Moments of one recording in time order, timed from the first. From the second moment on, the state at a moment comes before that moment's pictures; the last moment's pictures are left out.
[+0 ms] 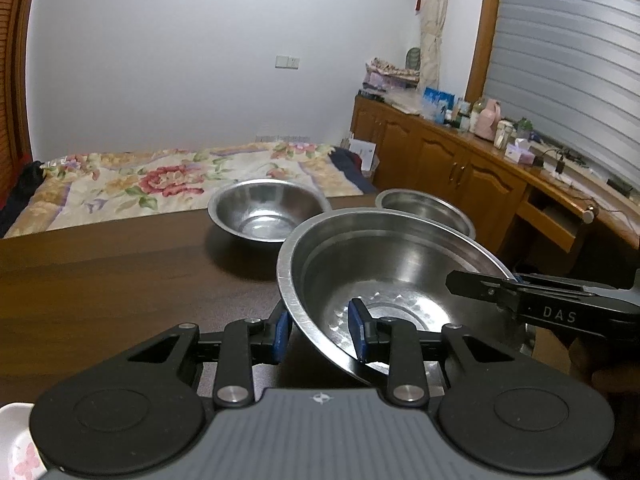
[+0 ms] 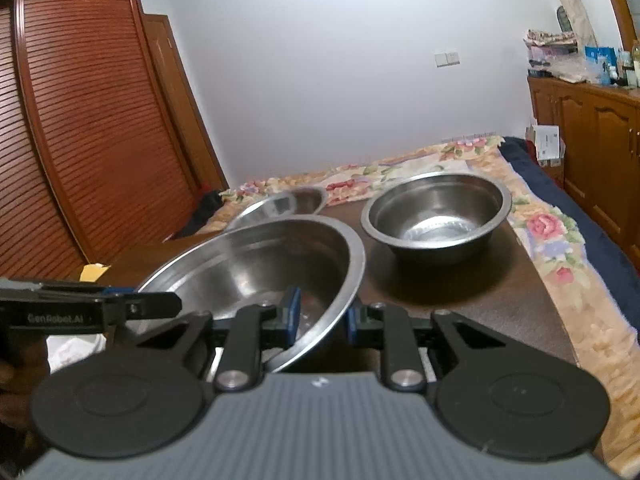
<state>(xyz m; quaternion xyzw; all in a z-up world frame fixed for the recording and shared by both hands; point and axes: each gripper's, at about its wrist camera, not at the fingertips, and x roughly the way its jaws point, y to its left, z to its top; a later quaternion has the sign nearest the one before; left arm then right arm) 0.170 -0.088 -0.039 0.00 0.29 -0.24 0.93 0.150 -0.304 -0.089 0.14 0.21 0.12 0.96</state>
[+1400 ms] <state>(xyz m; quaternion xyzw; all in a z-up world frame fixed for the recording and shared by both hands) 0.097 -0.061 -0.060 0.01 0.30 -0.25 0.92 0.085 -0.276 -0.096 0.12 0.25 0.14 0.95</state>
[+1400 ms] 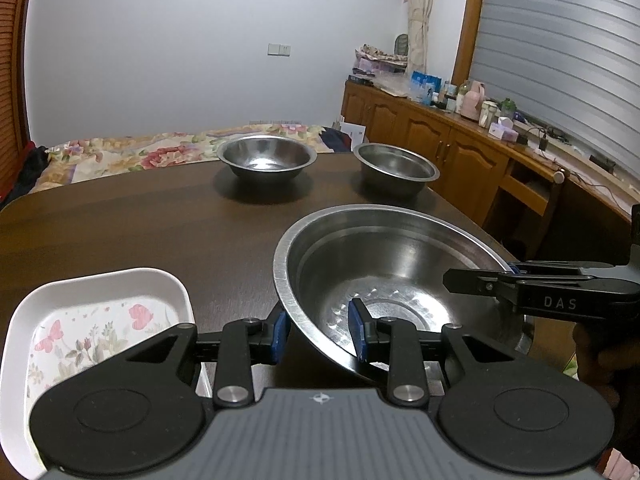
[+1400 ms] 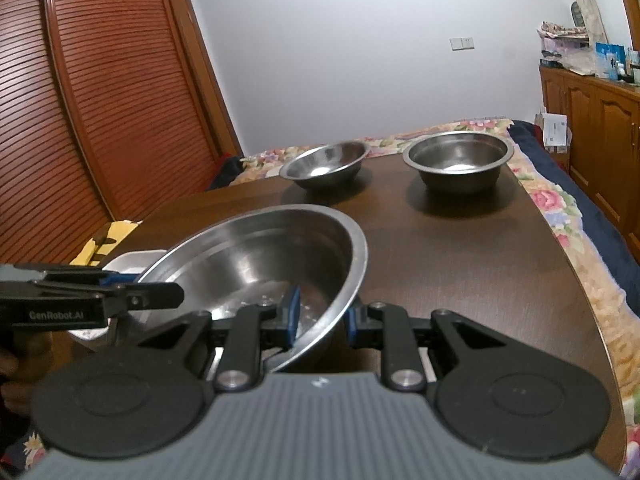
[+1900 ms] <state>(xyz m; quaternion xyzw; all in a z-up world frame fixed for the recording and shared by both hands) 0.099 -0.062 -0.064 0.01 0.31 -0.25 0.92 0.085 -0.275 -0.100 0.11 0.26 0.14 0.95</state>
